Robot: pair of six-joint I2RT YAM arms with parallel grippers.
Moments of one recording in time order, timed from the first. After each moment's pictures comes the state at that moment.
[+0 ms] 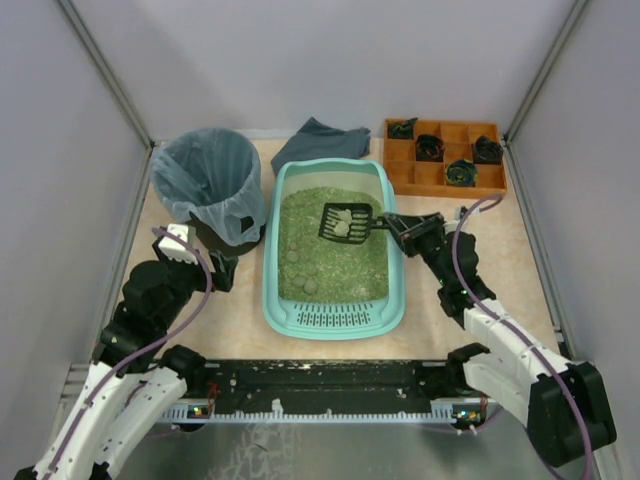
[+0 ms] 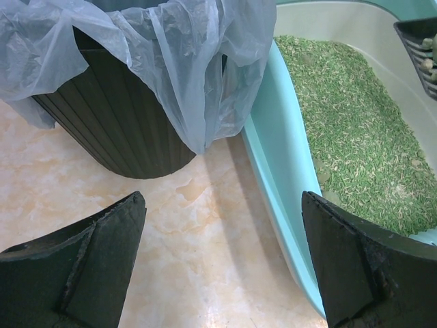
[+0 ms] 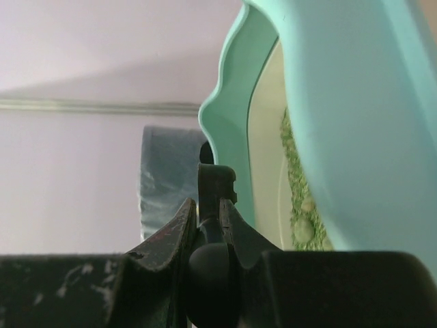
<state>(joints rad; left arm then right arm) -0.46 0.41 0.66 -0.50 -0.17 -0.16 0.34 0.91 0.39 0.44 -0.07 1.41</state>
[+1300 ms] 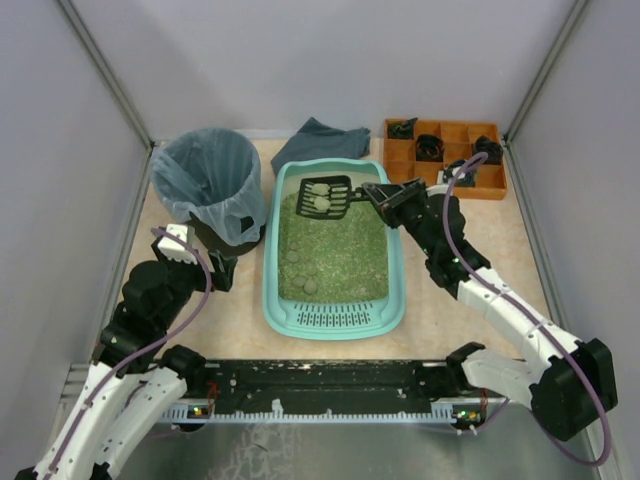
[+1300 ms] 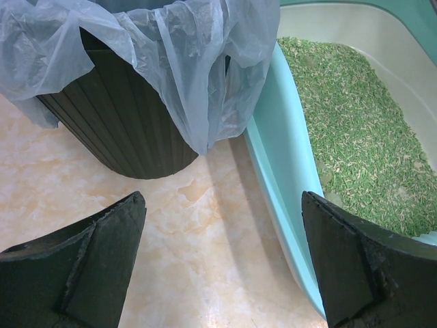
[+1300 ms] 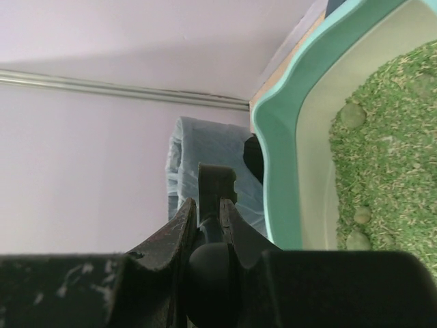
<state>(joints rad) -0.45 0.40 0.66 -0.50 -0.17 -0.16 0.49 1.04 0.76 0.21 0.04 1.33</state>
